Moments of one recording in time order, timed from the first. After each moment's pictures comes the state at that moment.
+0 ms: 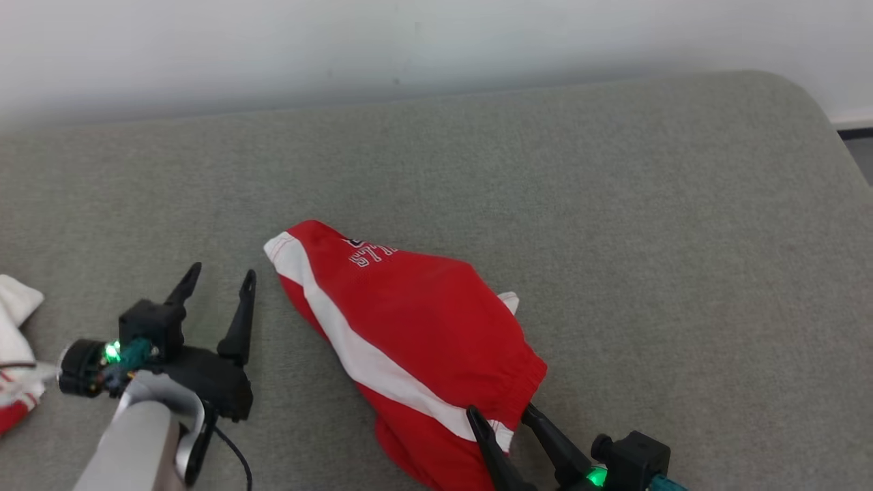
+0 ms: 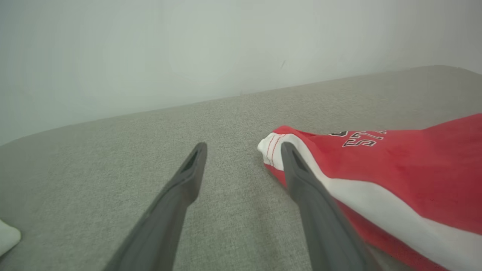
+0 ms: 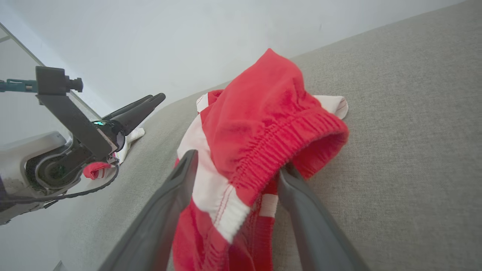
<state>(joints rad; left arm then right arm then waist) -0.50 0.28 -0.25 0.63 -0.31 -0.13 -0.25 -0.09 -0.13 0.57 0.20 0.54 0.13 -0.26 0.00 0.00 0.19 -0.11</state>
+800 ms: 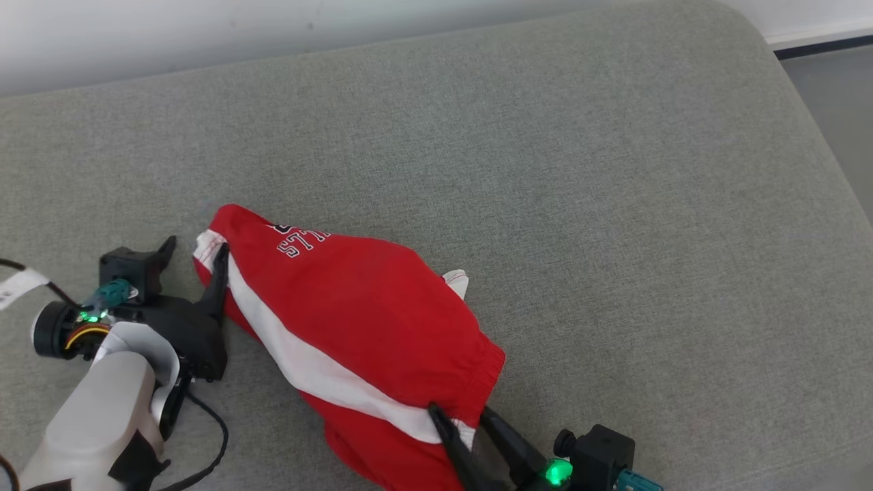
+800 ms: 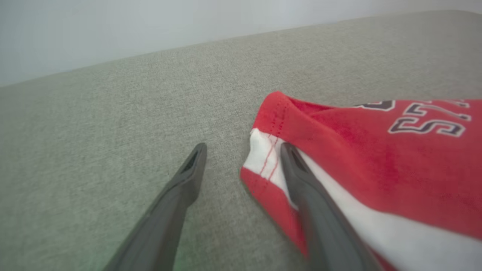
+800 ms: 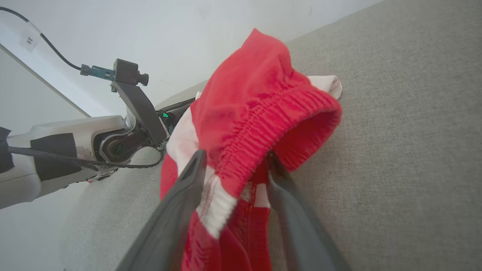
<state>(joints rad) -0.77 0.35 -0.50 0.96 -0.52 -0.13 -0.25 -0.15 -0.11 0.67 0.18 0.56 0.13 -0.26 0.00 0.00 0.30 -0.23</state>
